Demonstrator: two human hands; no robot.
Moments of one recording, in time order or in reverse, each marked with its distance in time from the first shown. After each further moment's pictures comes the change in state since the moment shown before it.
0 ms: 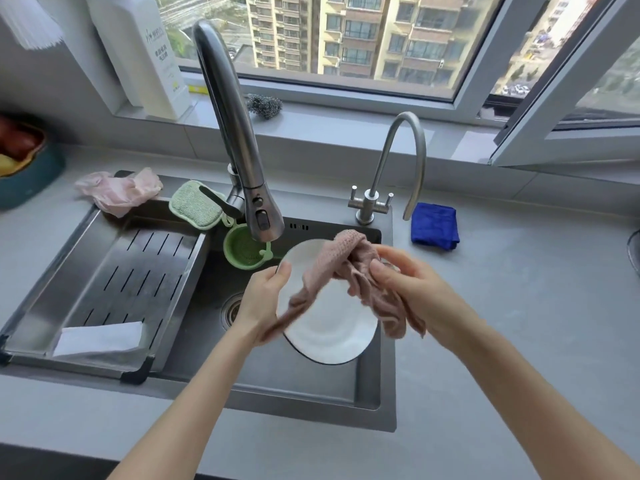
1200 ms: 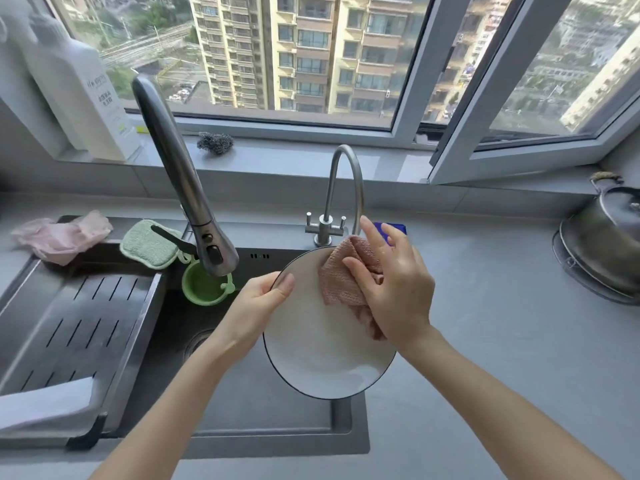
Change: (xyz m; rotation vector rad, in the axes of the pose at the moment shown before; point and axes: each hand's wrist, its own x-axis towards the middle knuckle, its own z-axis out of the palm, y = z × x) left_hand -0.019 0.063 0.031 -0.118 -0.439 0.227; right_hand 0.020 0.022 -0.024 -0.947 0.971 -0.648
